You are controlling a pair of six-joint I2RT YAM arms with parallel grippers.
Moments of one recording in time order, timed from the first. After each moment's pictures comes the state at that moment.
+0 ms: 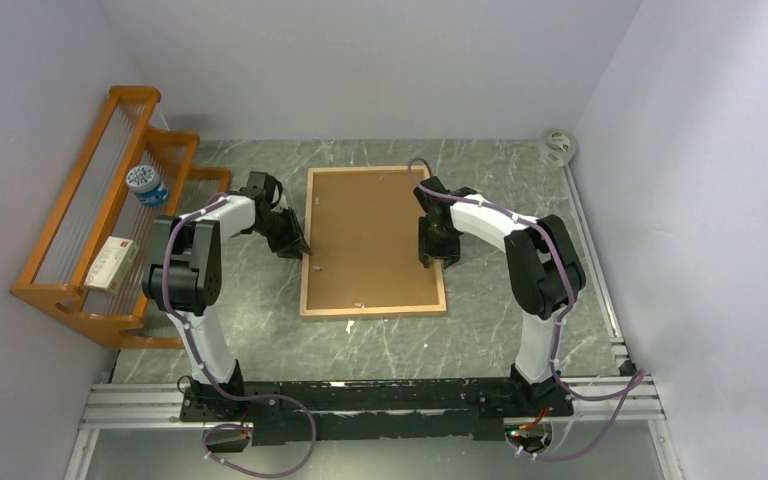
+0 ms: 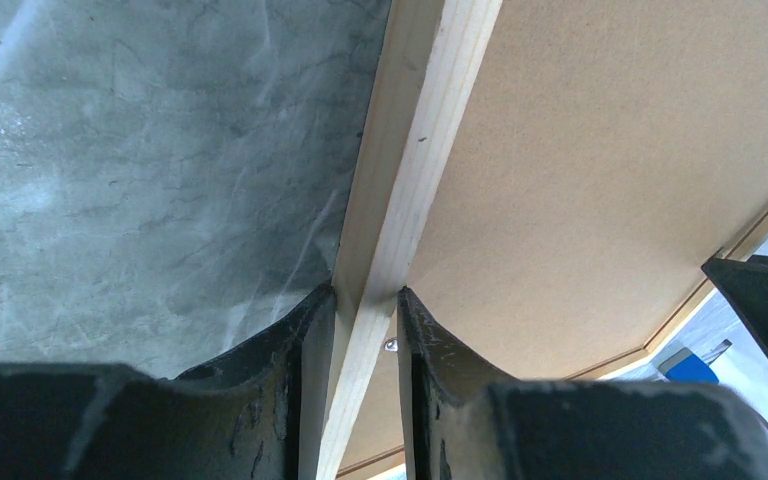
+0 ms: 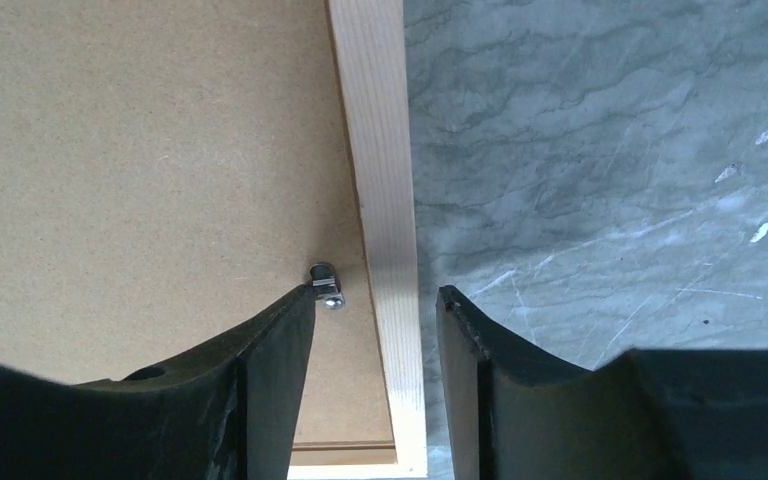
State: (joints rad) left arm -0.13 1.89 1.20 -0.55 0.38 -0.50; right arm 0.47 1.92 1.33 -0.76 0.10 0.52
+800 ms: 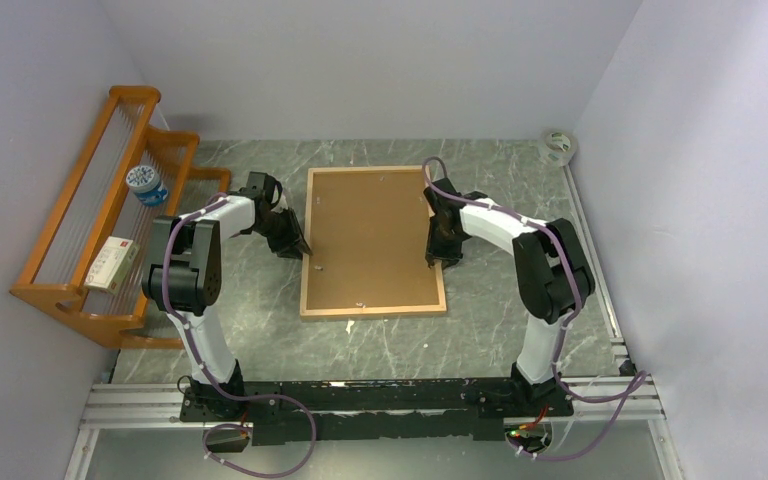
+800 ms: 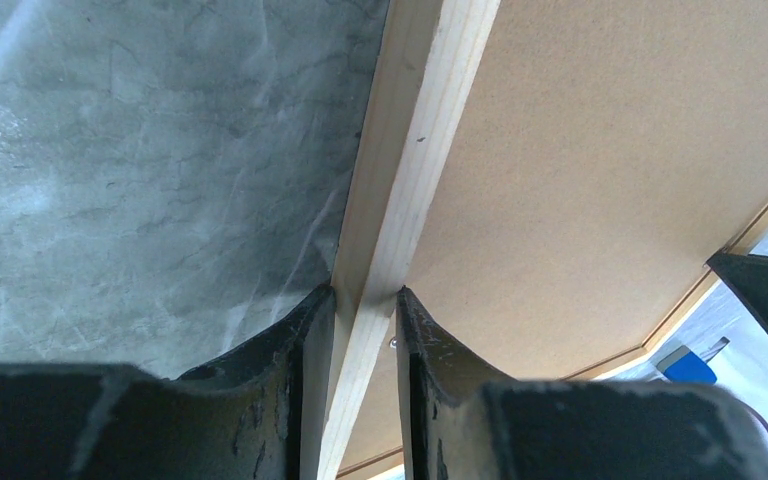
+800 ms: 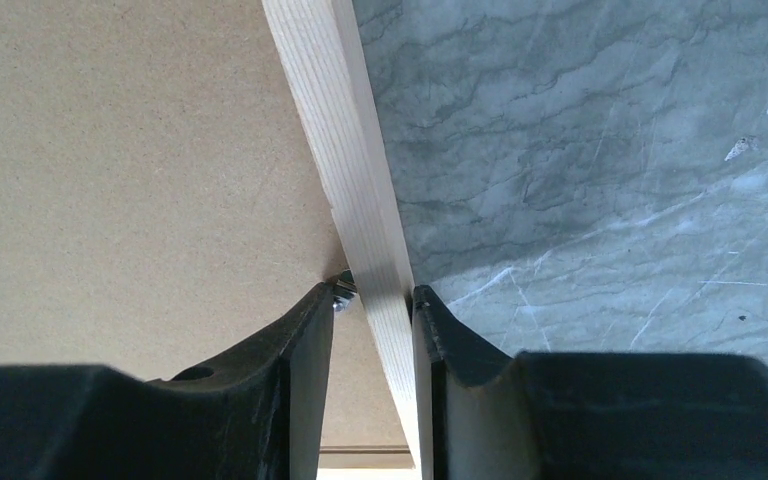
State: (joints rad) left arm -0.13 1.89 1.19 -0.54 0.38 -0.50; right arm 0.44 1.87 1.25 -0.70 0.06 0.61
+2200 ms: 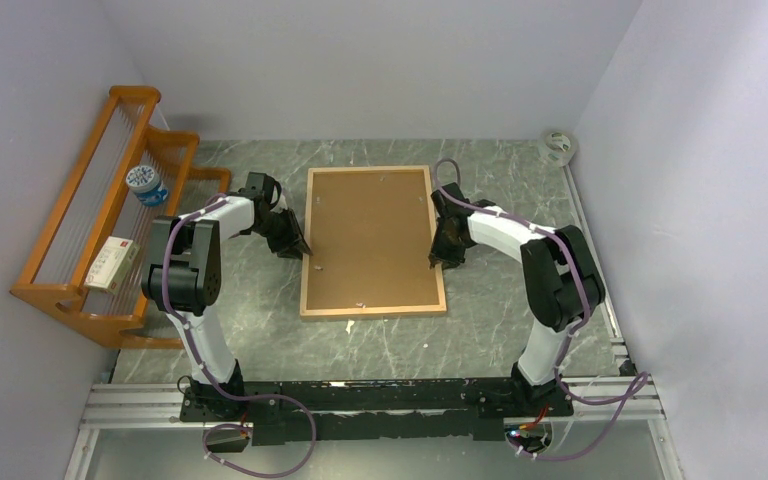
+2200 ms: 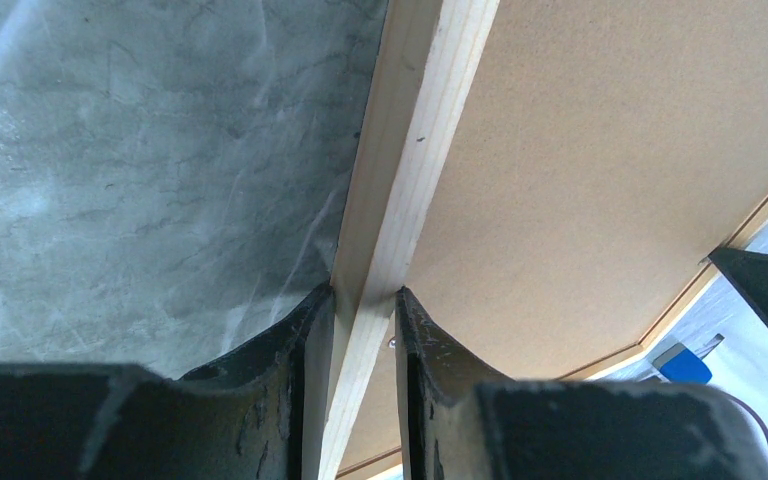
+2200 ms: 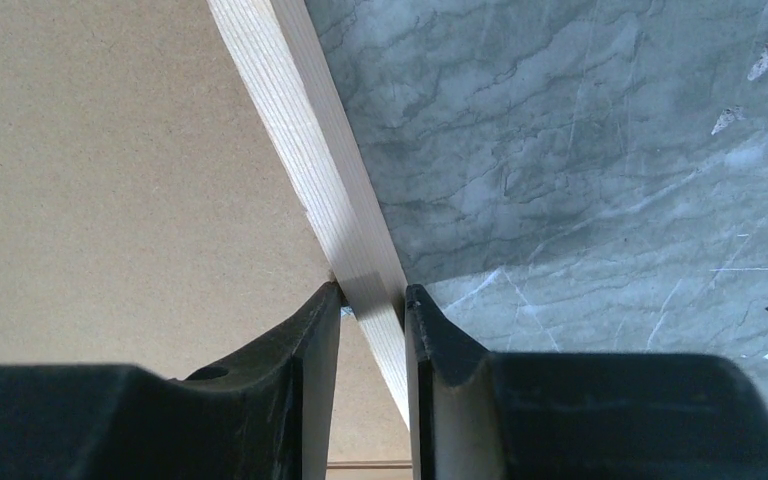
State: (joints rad) left arm -0.12 1.89 1.19 -0.53 0.40 -0.50; right arm 0.42 1.80 1.15 -0.59 0.05 0.72
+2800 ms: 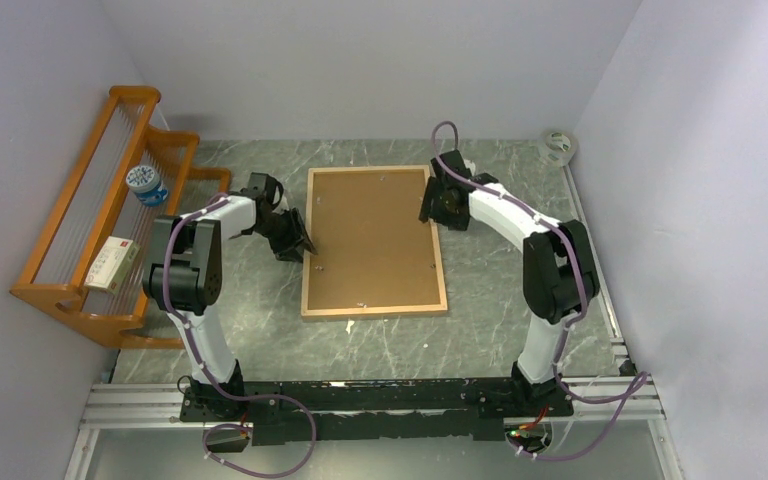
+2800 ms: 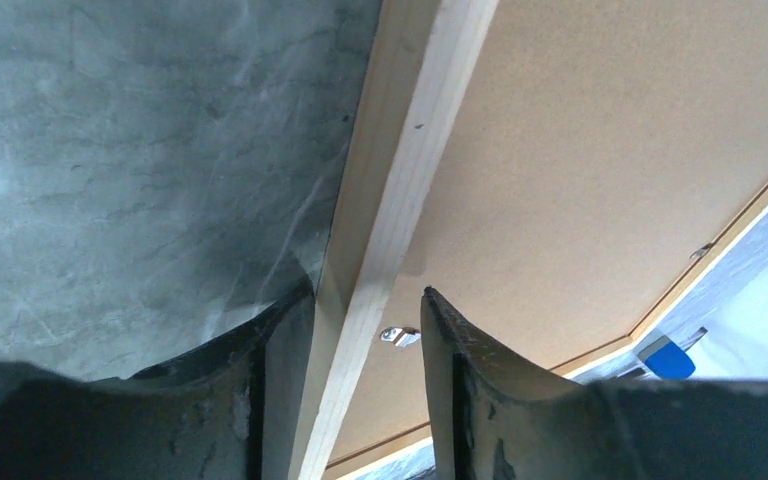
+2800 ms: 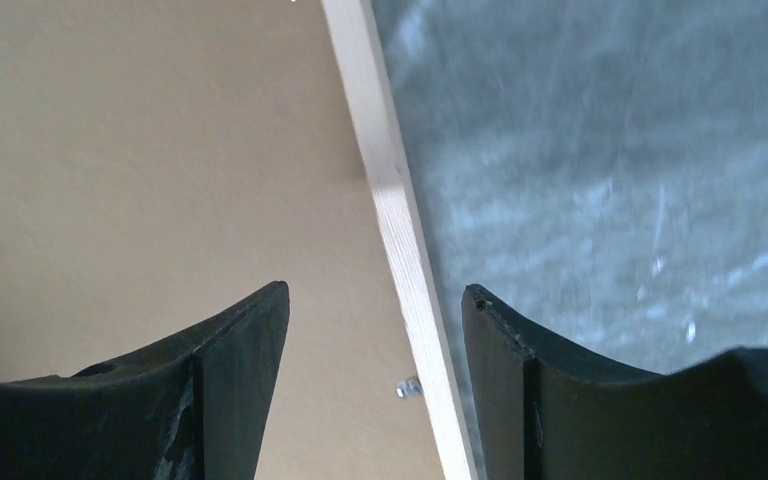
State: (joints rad) left arm -0.13 1.89 1.19 -0.55 0.40 -0.52; right arm 0.39 1.82 1.34 -0.58 0.15 0.62
